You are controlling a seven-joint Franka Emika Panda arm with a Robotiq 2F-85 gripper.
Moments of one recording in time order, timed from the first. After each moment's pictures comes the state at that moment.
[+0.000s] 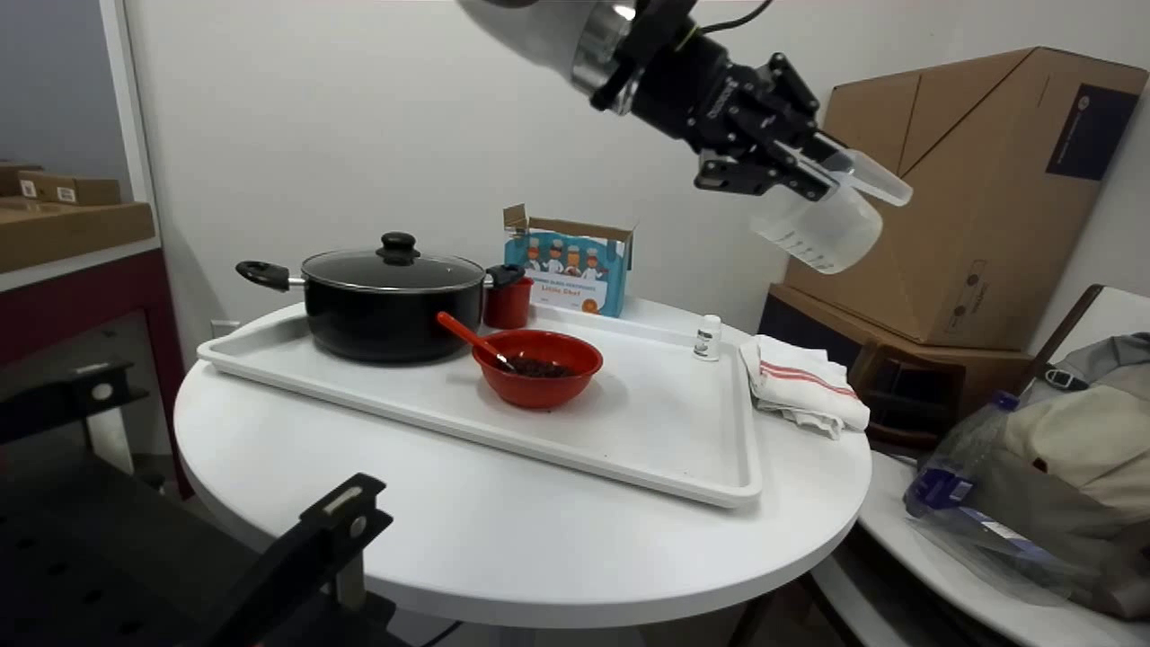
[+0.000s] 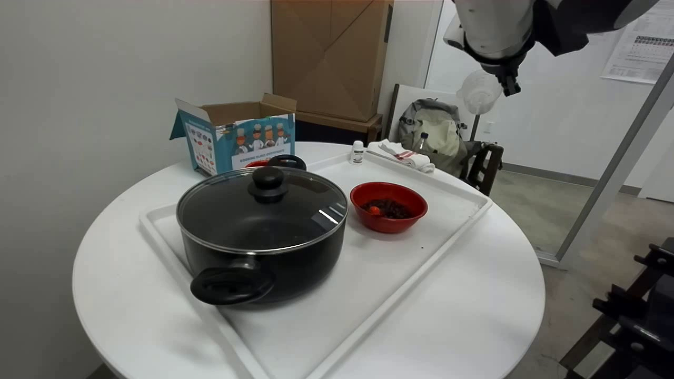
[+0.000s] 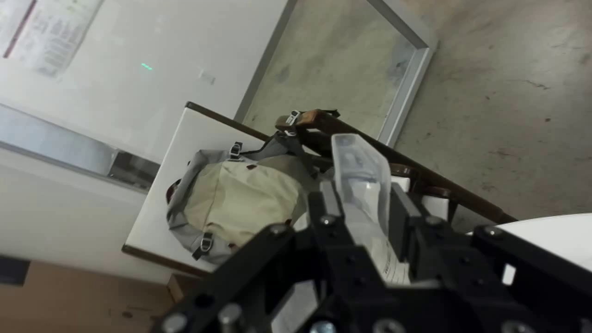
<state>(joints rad) -0.19 0.26 0.03 -2.28 -1.64 2.08 0.35</state>
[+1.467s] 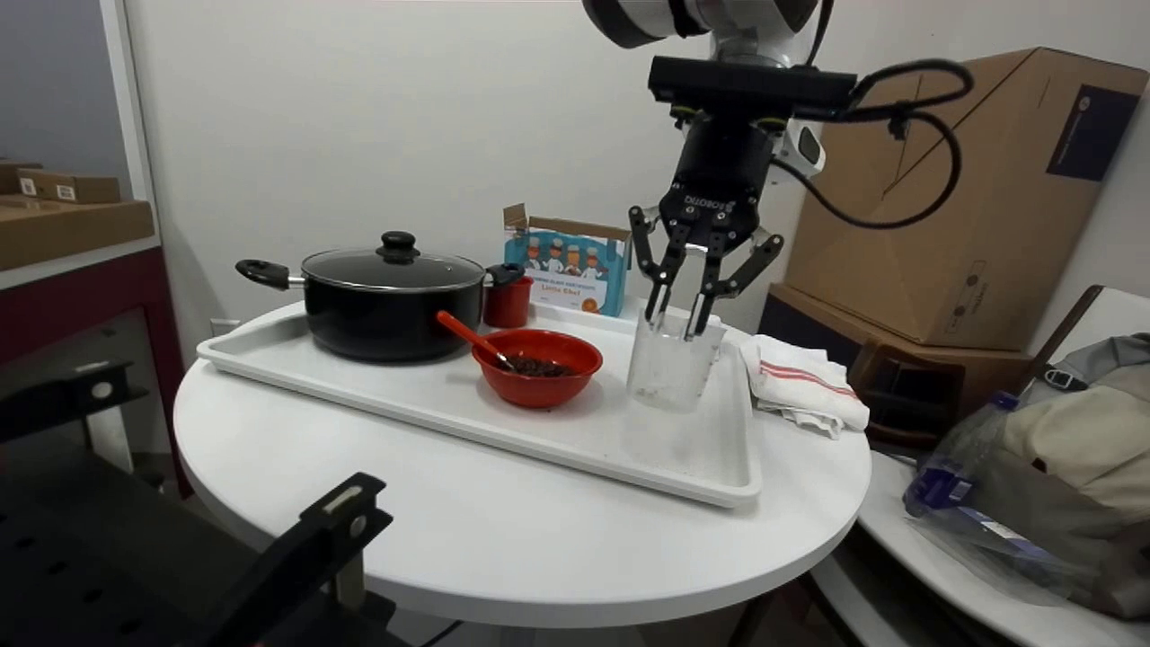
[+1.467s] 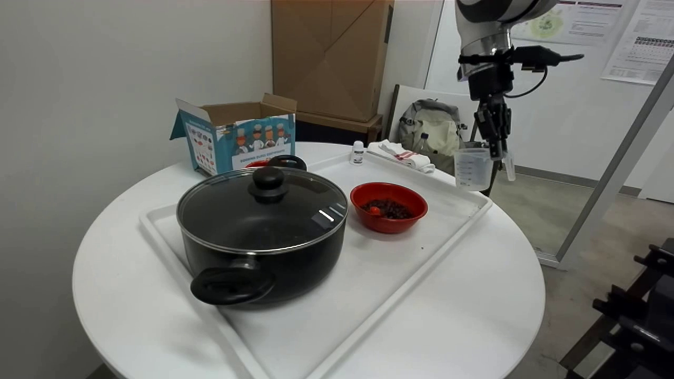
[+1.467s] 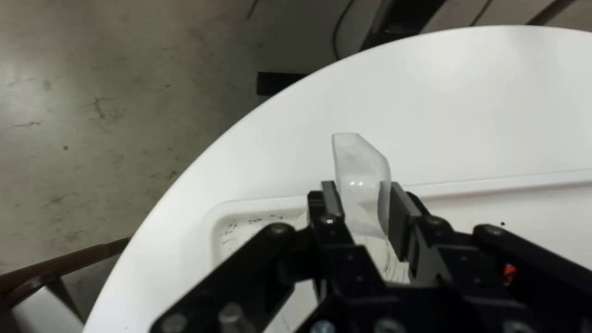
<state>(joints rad) -0.27 0.53 -0.07 -1.92 -0.13 2.02 -0.30</state>
